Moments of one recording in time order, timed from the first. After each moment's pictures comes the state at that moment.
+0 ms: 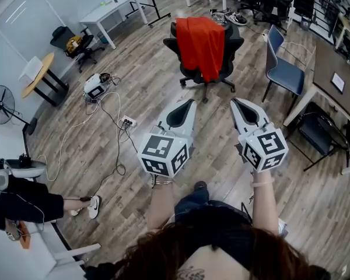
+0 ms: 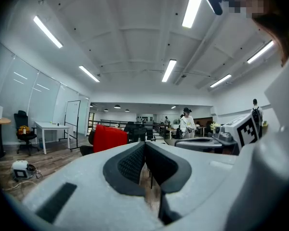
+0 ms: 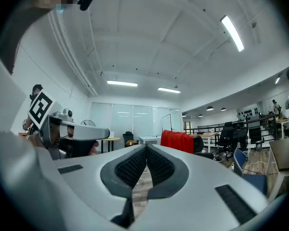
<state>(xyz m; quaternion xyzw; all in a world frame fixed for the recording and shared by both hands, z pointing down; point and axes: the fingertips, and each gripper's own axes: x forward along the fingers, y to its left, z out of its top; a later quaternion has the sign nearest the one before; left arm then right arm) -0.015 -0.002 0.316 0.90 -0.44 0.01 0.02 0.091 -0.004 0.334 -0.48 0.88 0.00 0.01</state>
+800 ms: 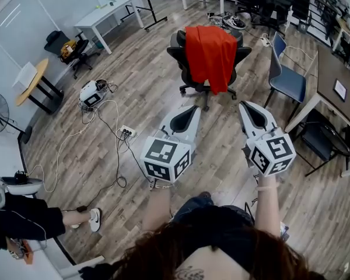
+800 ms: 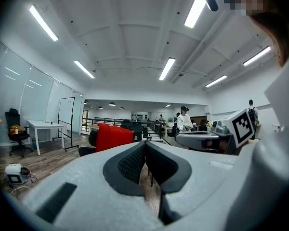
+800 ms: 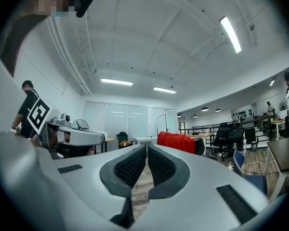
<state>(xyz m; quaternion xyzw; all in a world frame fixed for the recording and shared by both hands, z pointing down) -0.060 -0.082 0.321 0.91 -0.41 0.02 0.03 0.059 -0.082 0.324 -0.51 0.86 0.00 0.01</state>
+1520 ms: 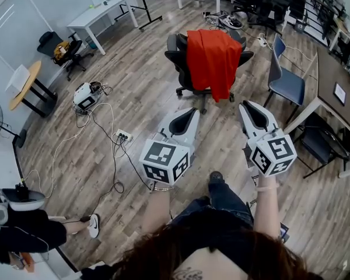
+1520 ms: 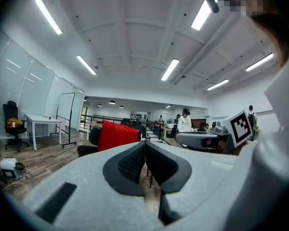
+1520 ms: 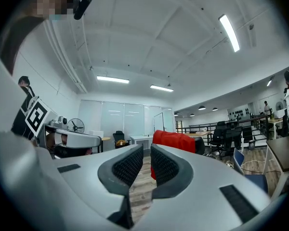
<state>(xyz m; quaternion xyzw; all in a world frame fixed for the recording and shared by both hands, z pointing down) -0.075 -0.140 0.332 0.92 -0.40 0.01 0.05 0.052 -0.141 0.329 -0.53 0.85 -0.01 0.01</state>
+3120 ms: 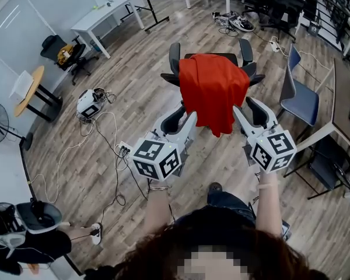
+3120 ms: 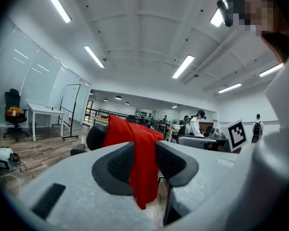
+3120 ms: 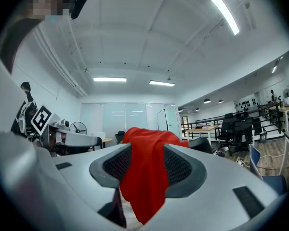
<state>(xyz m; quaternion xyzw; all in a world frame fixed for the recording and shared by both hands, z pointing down) -0.039 -0.340 0.352 0.90 -0.42 0.01 0.10 0.104 -0.348 0.352 -0.49 0.87 -0.04 0.02</state>
